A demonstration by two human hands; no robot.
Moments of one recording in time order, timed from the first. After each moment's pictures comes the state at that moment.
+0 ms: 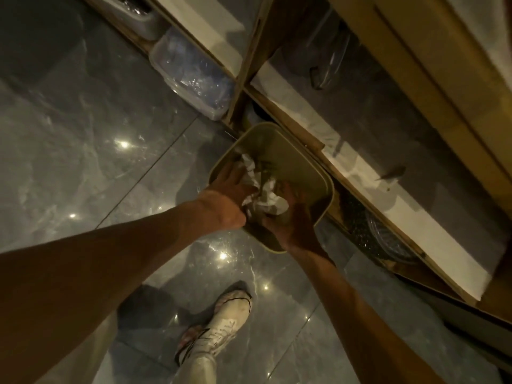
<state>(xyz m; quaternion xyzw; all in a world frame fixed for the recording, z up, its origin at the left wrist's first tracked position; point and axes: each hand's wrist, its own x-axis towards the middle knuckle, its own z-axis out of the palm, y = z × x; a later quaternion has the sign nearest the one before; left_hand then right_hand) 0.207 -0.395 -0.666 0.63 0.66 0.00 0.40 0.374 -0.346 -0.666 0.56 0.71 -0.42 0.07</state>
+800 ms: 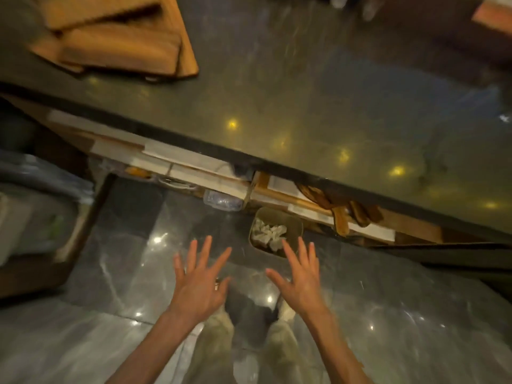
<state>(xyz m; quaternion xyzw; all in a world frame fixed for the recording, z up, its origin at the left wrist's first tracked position) 0.052 -0.537 -0.174 0.61 0.73 -0.03 0.31 0.282 -0.481 -0.182 0.65 0.68 -0.35 0.01</state>
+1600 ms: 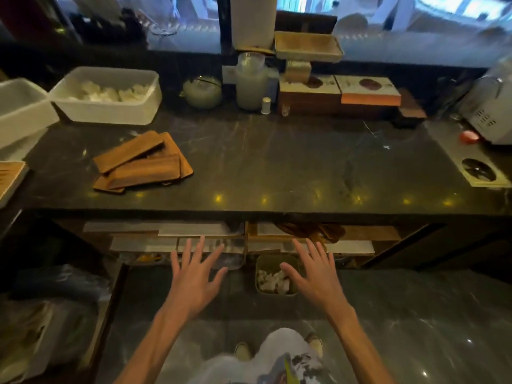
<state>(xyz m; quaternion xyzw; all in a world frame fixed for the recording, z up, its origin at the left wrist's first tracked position) -0.012 -0.515 -0.007 0.72 0.67 0.06 0.16 0.283 -0.510 -0.008 0.69 0.69 -0.21 -0.09</state>
